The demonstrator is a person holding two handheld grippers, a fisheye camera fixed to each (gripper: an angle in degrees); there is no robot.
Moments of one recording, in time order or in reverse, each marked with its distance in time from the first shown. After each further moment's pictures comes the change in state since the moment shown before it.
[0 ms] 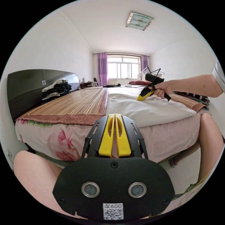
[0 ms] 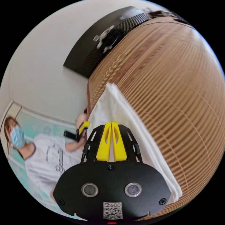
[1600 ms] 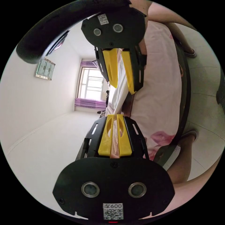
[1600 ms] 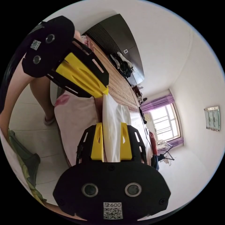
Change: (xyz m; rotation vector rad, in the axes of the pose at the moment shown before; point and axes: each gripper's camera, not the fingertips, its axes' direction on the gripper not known) left arm 0.146 -0.132 -0.098 0.069 -0.385 1.281; right arm -0.619 0.305 0.321 0.149 1.460 -1.003
